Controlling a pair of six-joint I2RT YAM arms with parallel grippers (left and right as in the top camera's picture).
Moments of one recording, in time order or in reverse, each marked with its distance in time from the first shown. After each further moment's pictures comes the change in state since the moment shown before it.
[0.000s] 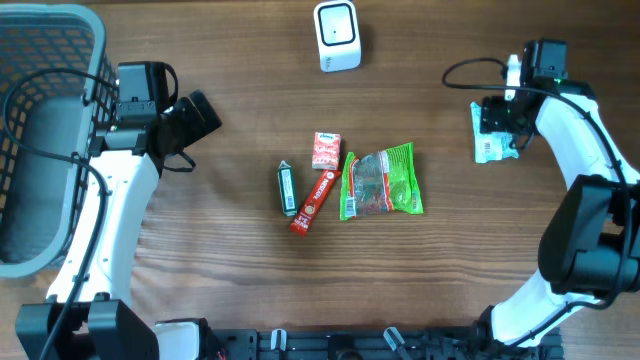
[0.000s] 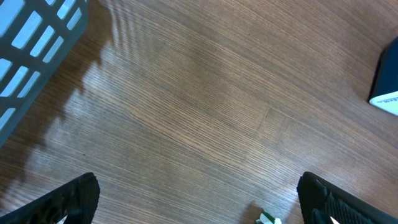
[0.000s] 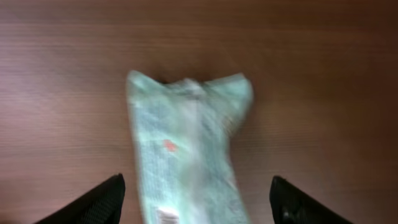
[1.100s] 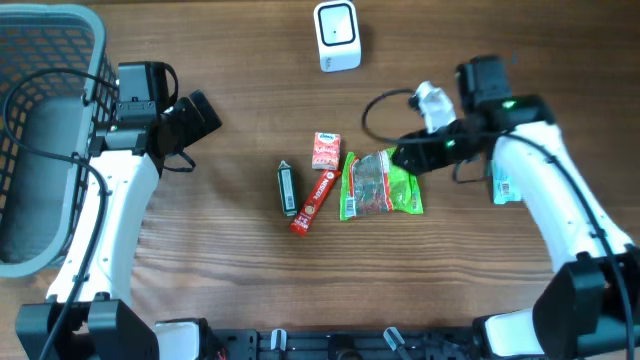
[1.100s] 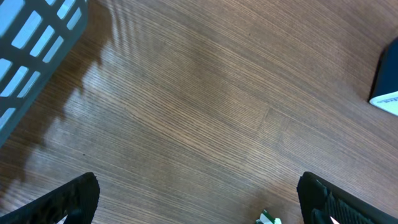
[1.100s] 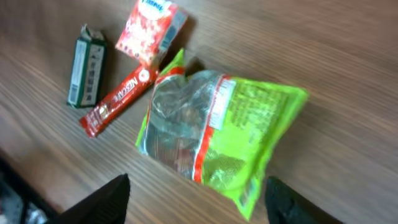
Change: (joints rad) left arm 0.000 0.000 0.000 0.000 0.000 0.000; right arm 0.317 -0.266 -0.106 -0.304 -0.479 -0.047
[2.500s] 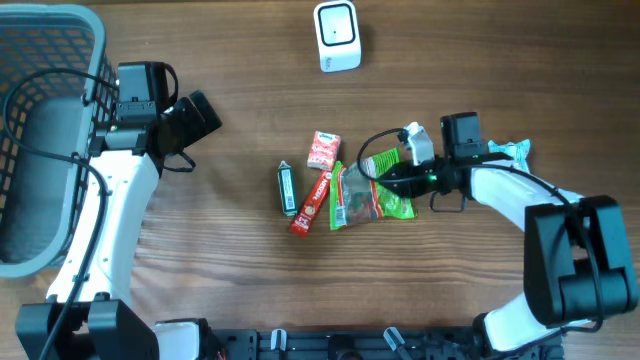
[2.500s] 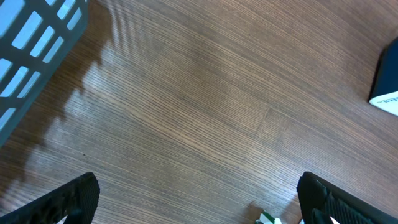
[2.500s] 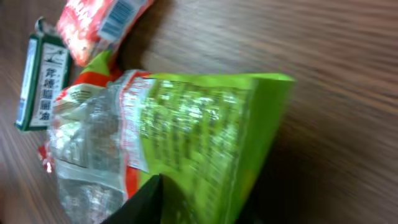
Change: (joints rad) left arm 0.000 0.000 0.000 0.000 0.000 0.000; right arm -0.055 0.131 -0.437 0.684 -0.206 0.085
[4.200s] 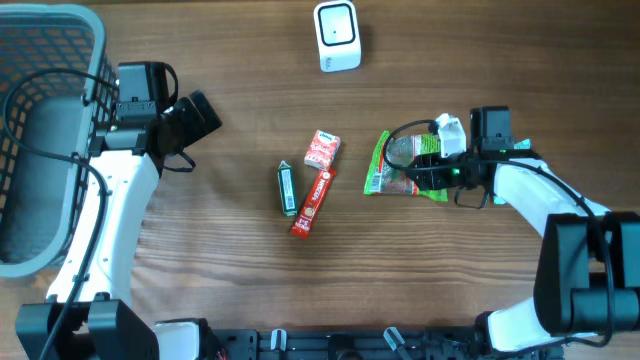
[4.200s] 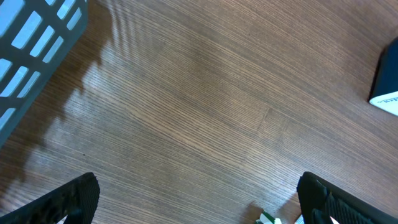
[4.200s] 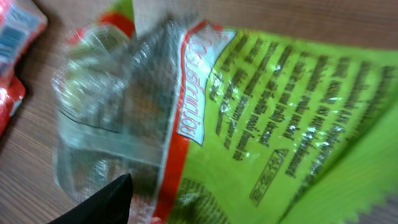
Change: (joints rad) left arm 0.000 0.000 0.000 0.000 0.000 0.000; right arm -0.093 -0.047 0.020 -0.073 0.203 -0.032
